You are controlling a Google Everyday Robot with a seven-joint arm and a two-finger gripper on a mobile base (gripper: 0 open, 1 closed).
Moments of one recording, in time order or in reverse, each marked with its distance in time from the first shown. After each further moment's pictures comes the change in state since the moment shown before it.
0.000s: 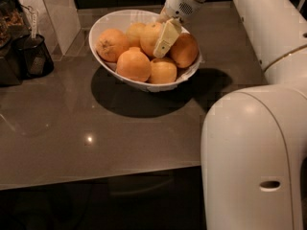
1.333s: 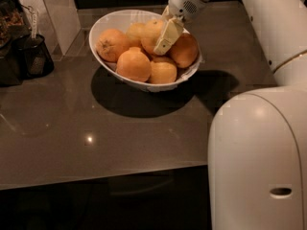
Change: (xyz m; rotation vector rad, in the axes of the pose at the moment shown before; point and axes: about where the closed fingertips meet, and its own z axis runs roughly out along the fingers) arm -0.003 0.004 -0.013 0.015 -0.053 -0.001
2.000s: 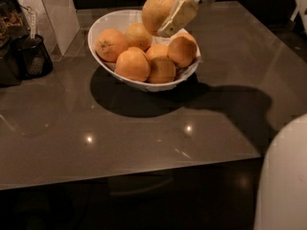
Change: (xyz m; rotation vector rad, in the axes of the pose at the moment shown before) arm -0.044 0.037 -0.070 0.077 -0.231 -0.143
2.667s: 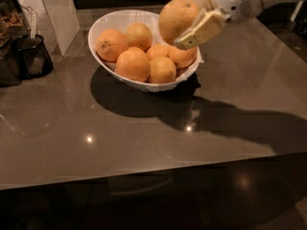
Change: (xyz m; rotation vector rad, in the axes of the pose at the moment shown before) arm 0.007 0.058 -0.046 0.110 -0.152 0.065
